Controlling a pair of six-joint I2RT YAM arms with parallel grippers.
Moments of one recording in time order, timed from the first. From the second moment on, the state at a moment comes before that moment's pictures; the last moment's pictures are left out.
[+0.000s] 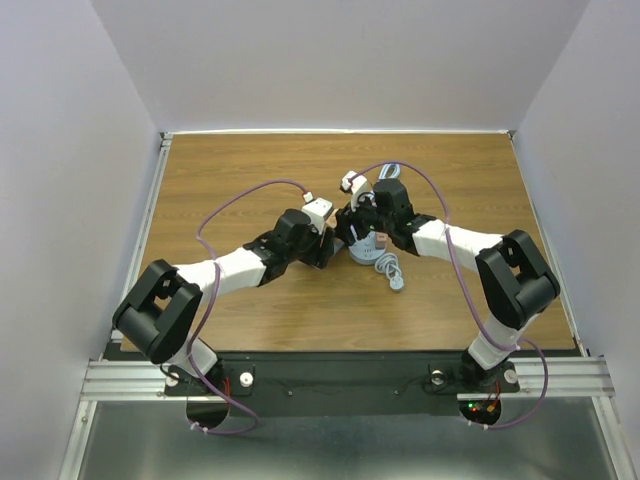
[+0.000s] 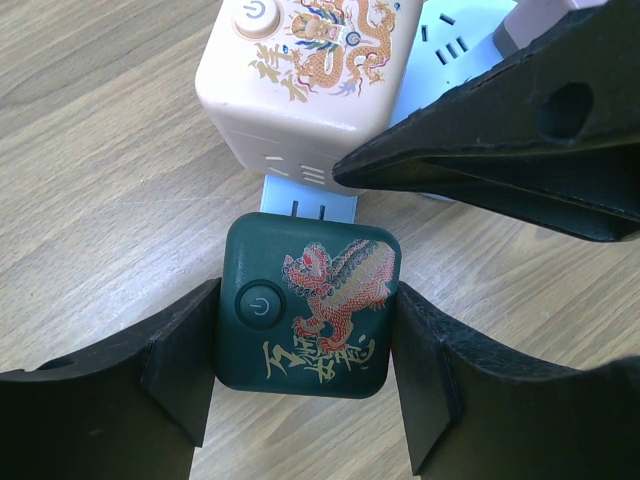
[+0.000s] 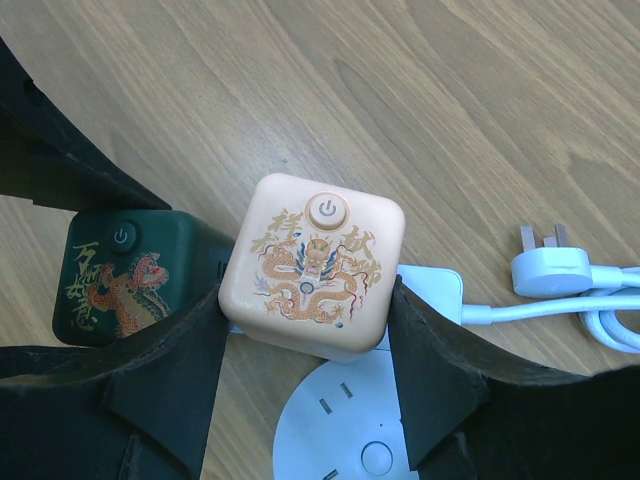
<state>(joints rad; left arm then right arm) -0.70 1.50 0.77 0.11 0.01 -0.18 0.56 1.71 1.01 0.17 -0.32 -0.13</state>
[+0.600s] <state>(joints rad) -0.70 1.49 0.73 0.16 0.01 -0.18 0.56 1.72 1.02 0.16 -0.30 -0.06</state>
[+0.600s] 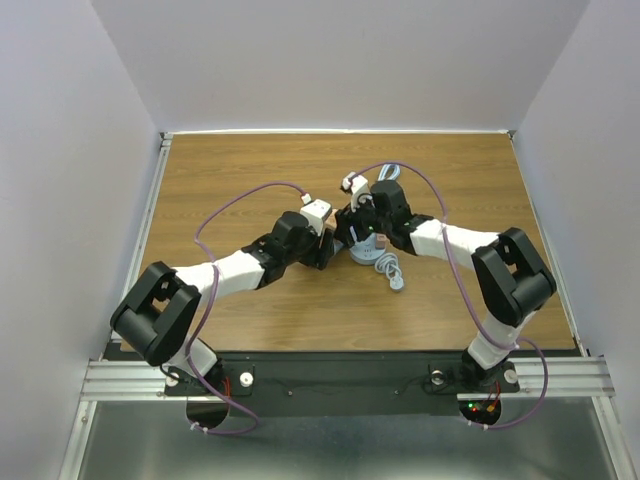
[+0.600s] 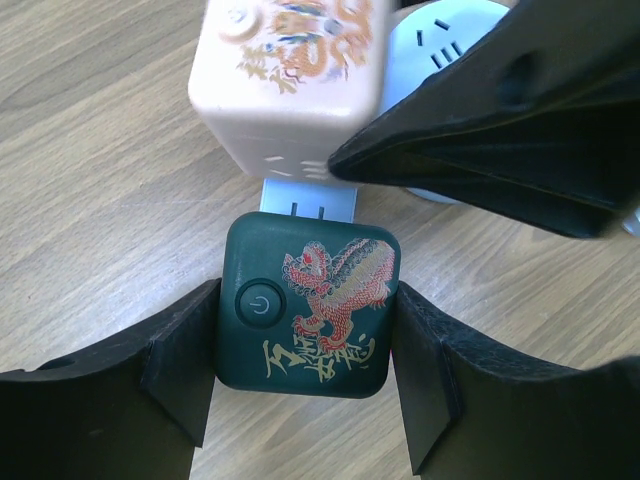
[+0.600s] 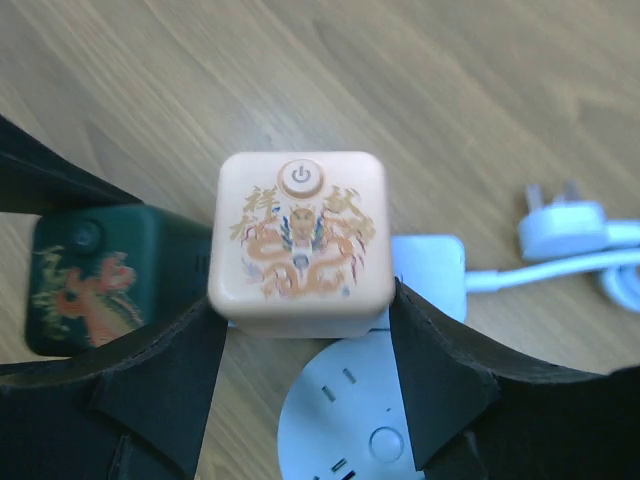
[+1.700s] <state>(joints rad) -0.70 1.46 0.72 0.15 0.03 -0.20 0.60 1.56 0.93 0.11 -0.17 0.02</state>
